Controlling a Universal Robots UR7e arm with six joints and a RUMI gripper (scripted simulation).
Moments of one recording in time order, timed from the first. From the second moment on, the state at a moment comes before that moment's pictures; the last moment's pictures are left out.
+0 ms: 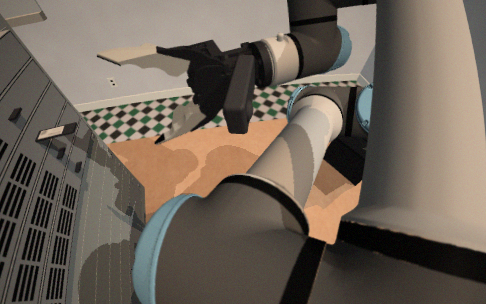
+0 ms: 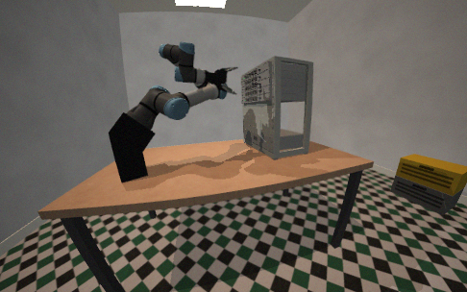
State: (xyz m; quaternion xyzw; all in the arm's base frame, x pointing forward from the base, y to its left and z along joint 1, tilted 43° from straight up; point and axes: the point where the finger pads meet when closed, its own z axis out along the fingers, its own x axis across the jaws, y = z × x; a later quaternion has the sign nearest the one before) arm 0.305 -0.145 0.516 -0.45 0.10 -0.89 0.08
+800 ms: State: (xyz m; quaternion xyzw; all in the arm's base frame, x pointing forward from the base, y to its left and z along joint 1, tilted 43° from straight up) arm 0.307 -0.147 0.509 -0.43 0.11 -0.89 0.07
